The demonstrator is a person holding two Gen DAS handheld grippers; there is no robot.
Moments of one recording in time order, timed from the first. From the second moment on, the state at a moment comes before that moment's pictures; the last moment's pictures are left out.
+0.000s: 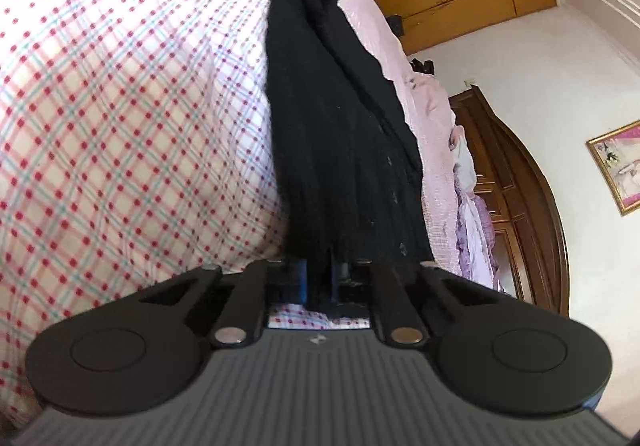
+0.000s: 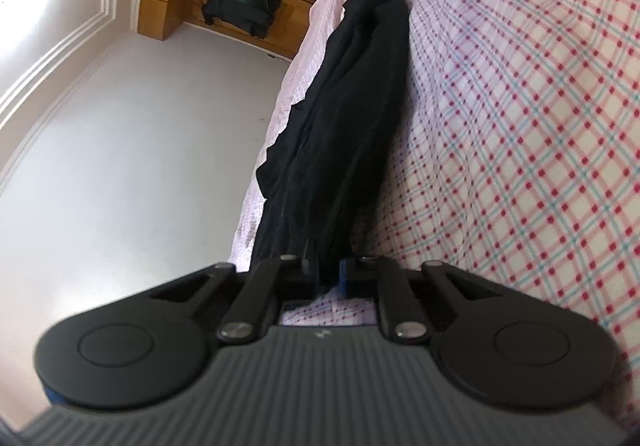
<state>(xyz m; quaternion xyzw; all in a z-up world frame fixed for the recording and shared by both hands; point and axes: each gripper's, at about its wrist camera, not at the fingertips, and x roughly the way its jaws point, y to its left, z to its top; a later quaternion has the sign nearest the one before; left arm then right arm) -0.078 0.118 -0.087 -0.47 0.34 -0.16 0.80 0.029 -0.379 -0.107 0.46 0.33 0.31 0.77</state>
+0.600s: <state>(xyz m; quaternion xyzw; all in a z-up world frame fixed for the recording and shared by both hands) -0.077 0.121 -0.034 -0.48 0.26 -0.21 0.81 0.051 -0.357 -0.045 0.40 0.24 0.36 0.80</state>
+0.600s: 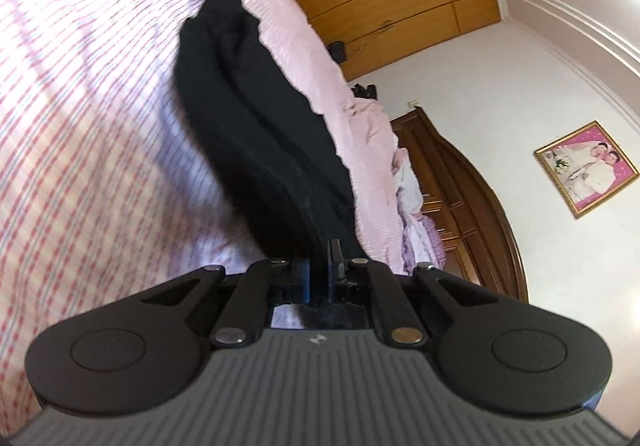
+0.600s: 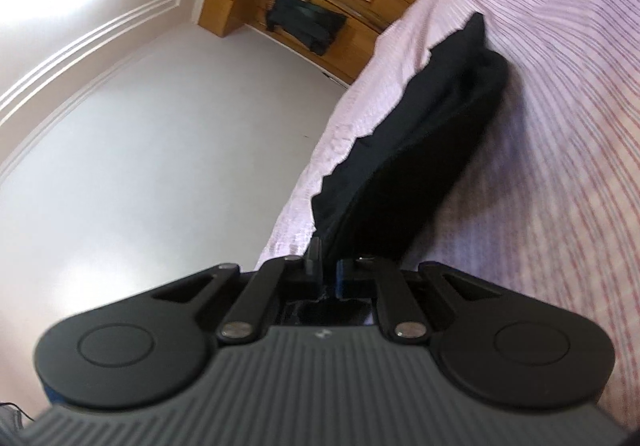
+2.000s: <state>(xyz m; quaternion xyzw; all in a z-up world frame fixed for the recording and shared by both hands) 0.186 0.155 0.044 -0.42 0.17 -0.22 0.87 0.311 -0.315 0.002 0.39 0.14 0.35 0.84</state>
